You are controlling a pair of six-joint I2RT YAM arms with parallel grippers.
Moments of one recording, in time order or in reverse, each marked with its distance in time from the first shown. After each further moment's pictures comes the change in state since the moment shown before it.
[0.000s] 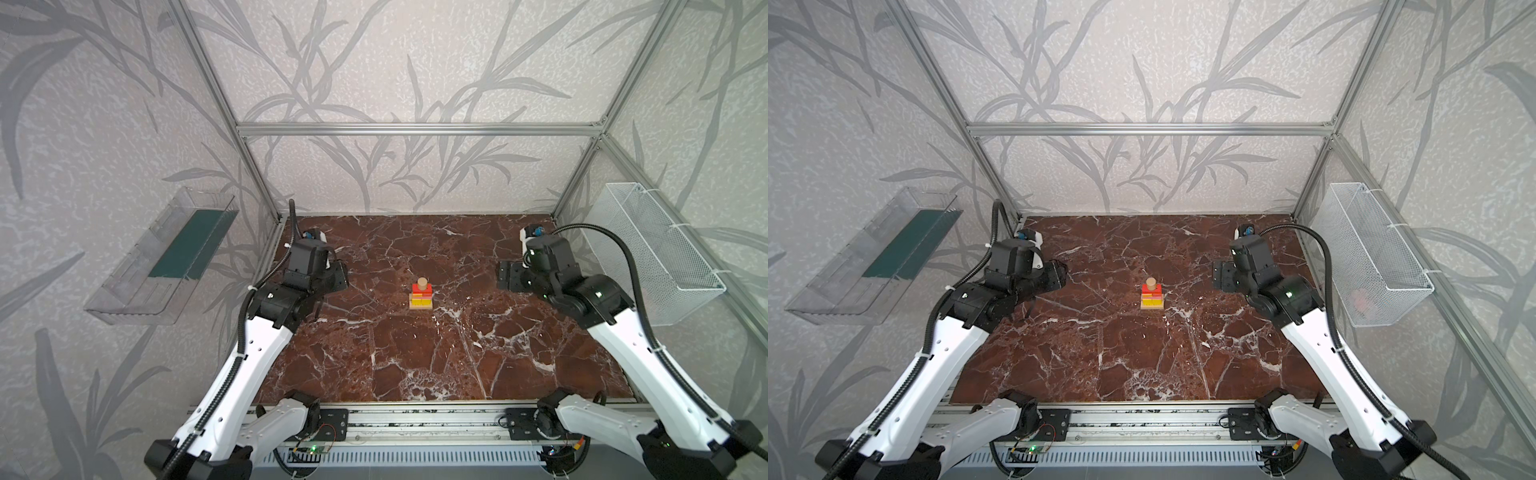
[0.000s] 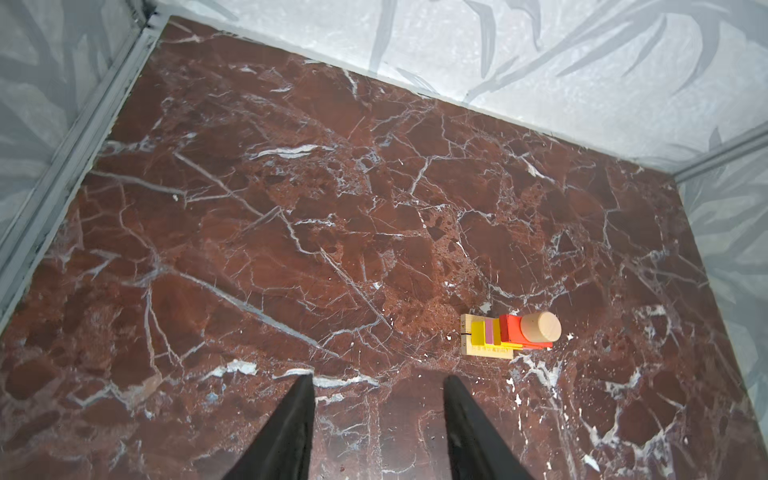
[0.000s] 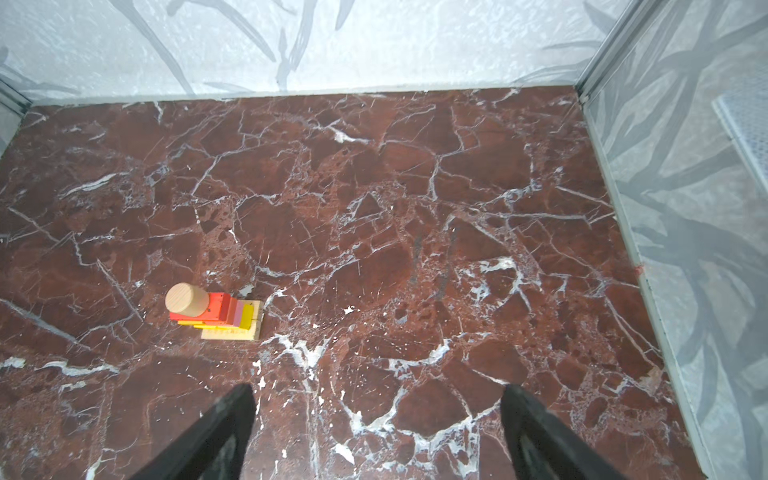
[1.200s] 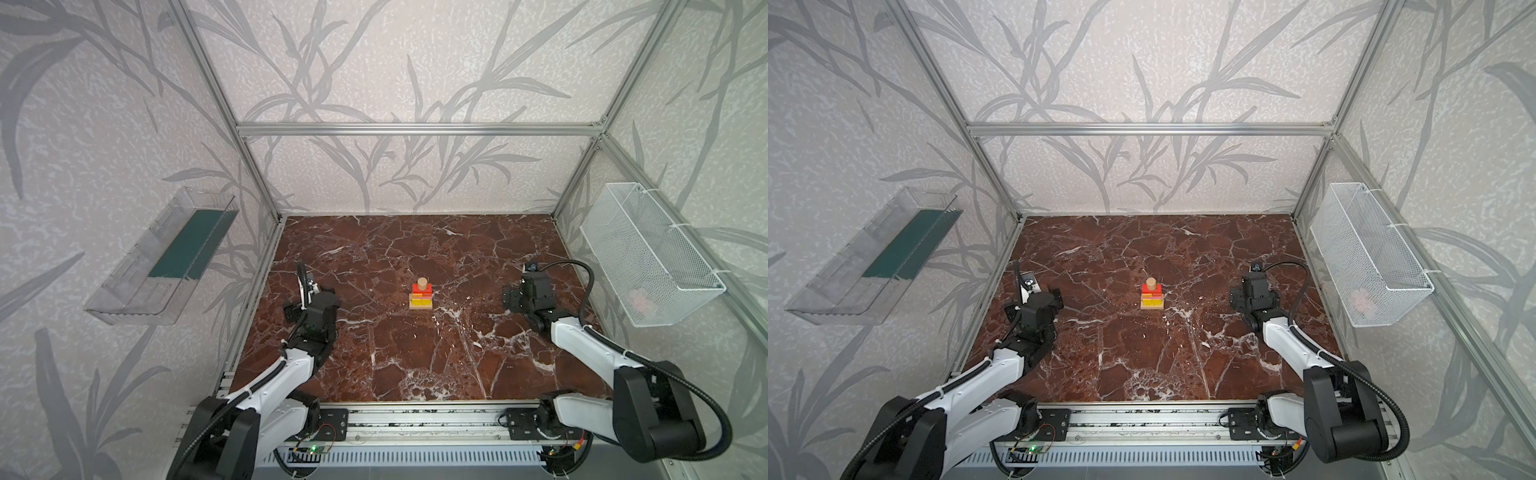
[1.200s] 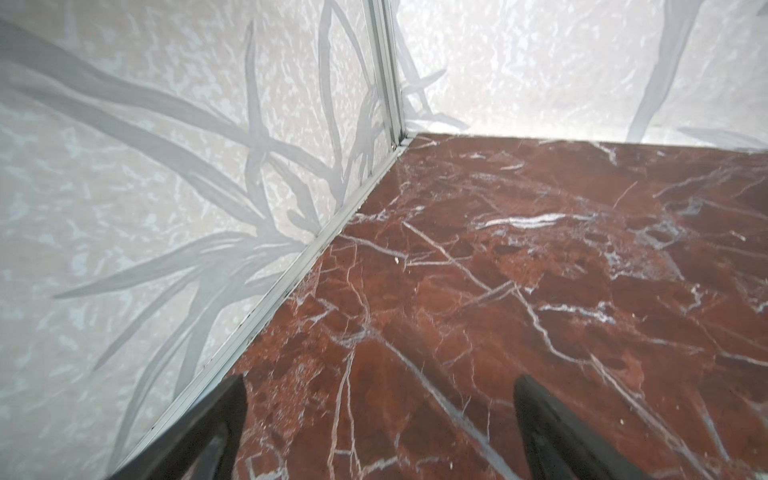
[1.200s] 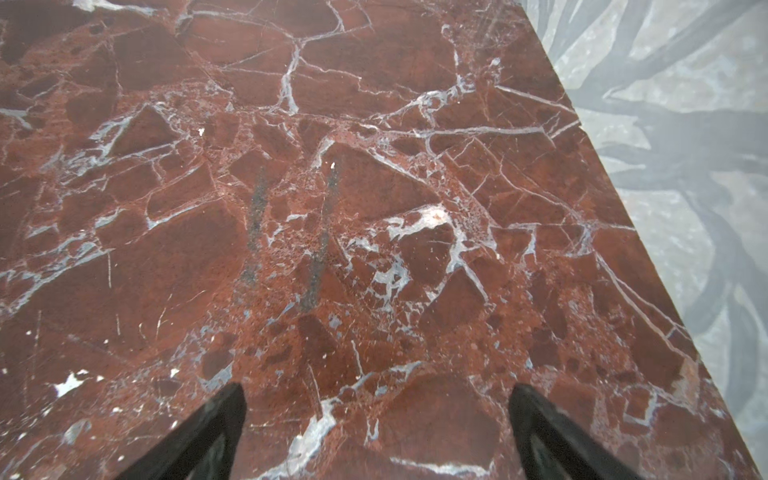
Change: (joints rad) left arm 0.033 0.076 -0.841 1.221 -0.673 0.367; right arm -0.317 0.228 -0.703 0.903 0.047 -0.218
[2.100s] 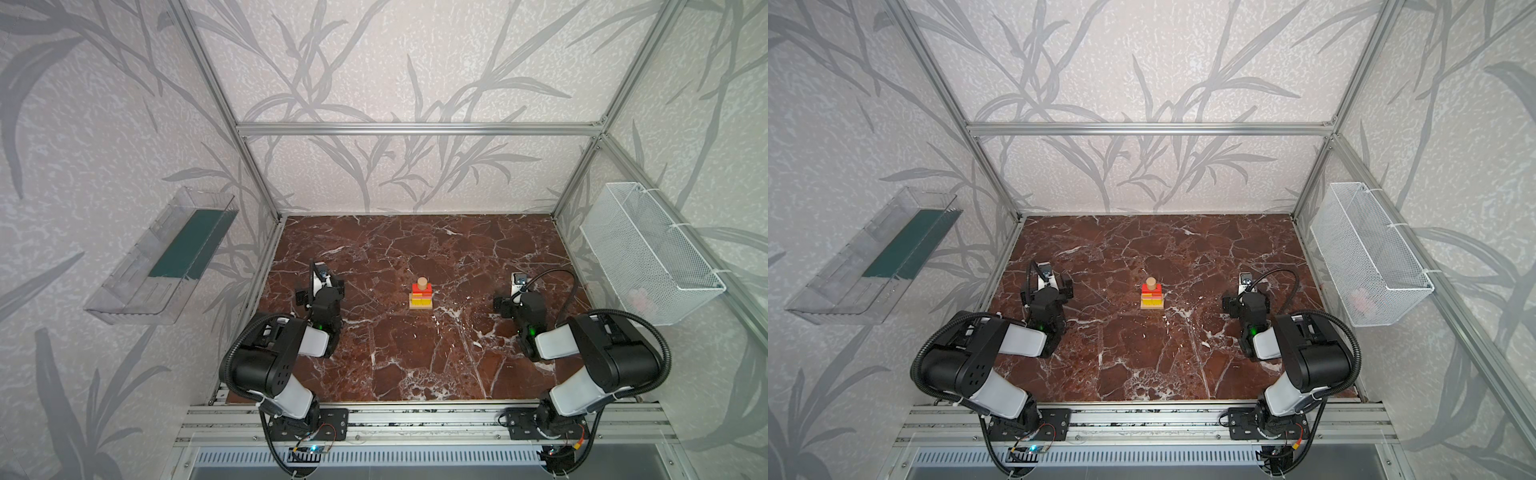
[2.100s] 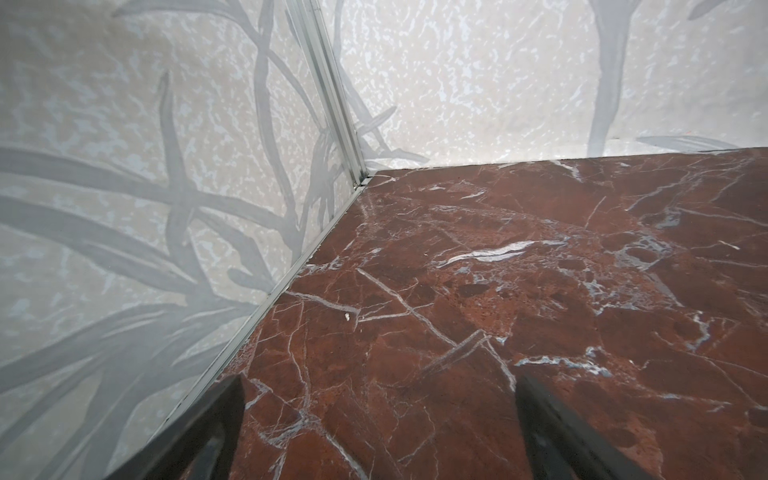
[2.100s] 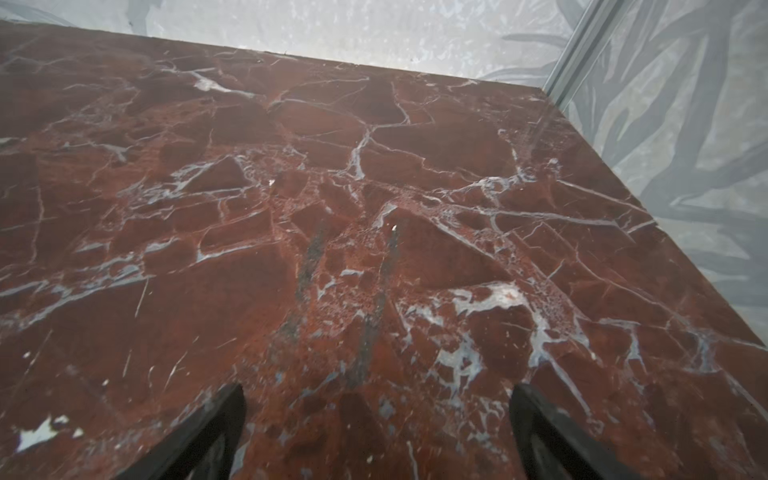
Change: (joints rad) left arm 0.066 0.501 0.008 0.673 0.148 0.225; right arm -0.013 0.336 -0.287 0.987 -0.125 -0.174
